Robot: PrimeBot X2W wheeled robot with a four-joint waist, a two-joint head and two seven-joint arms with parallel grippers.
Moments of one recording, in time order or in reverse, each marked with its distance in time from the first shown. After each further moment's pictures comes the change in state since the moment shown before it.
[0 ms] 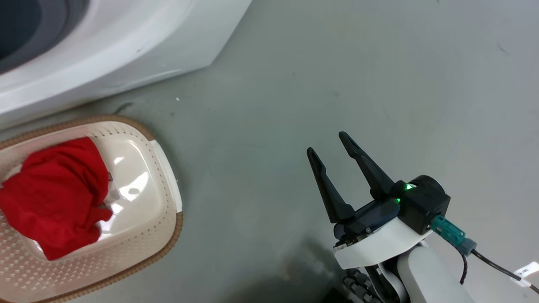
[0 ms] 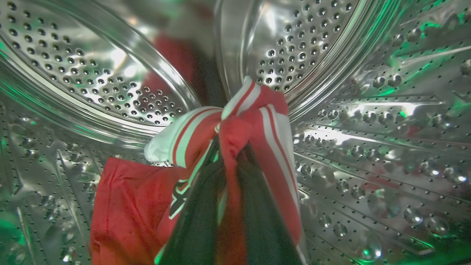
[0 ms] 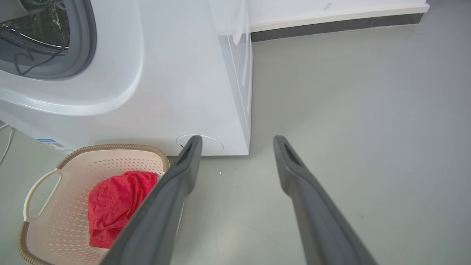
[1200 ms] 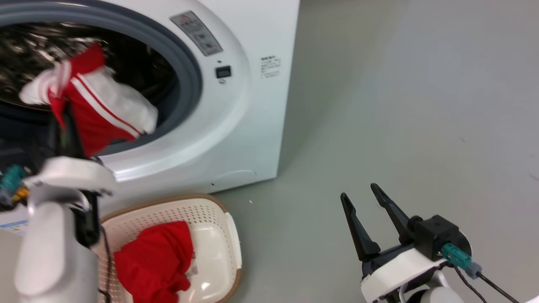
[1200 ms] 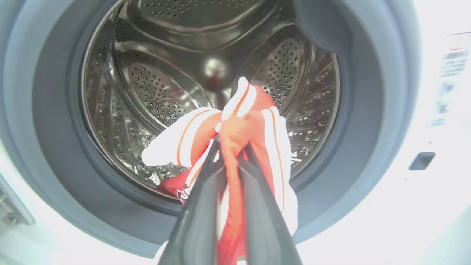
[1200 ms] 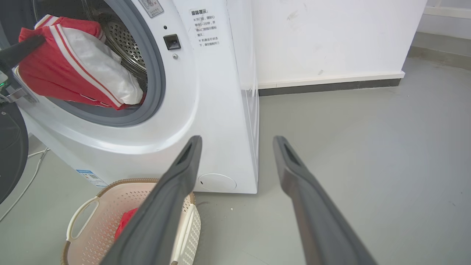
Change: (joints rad) left arm 0.910 -0.278 0.250 -0.443 -0.044 -0.060 -0.213; right arm 0.186 0.001 -0.132 0.022 -0.062 0.000 0.113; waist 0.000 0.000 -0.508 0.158
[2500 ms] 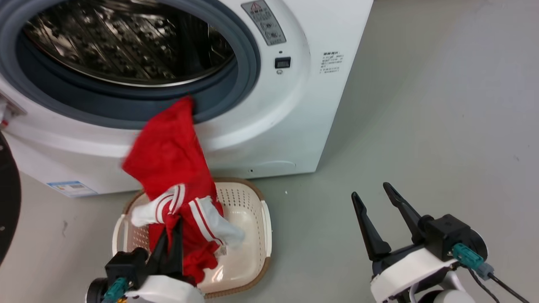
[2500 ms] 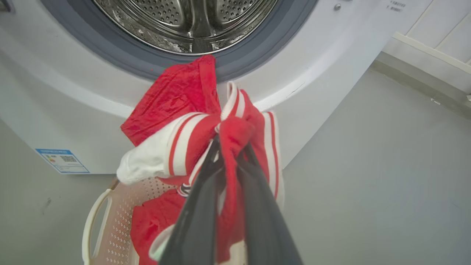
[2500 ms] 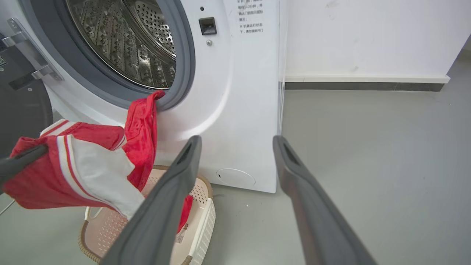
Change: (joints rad) left arm 0.545 -0.187 -0.207 -0.363 -0.006 -0.003 0.074; right arm 0.051 0.000 -0.053 -0.106 -0.052 0.000 0.088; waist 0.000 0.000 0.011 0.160
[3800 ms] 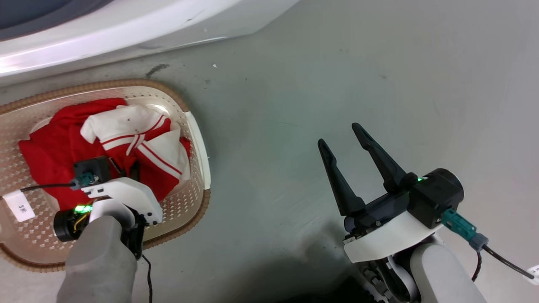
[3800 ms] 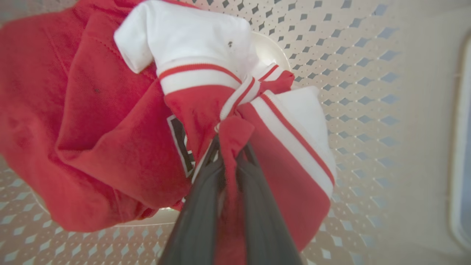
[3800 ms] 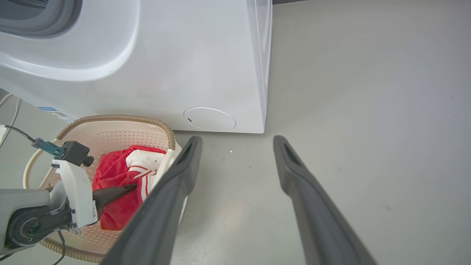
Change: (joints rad) left arm -0.741 0.097 0.123 1.062 -0.016 -0.049 -0.072; right arm -0.223 0.000 0.128 -0.001 0.047 0.000 -0.104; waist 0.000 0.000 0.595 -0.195
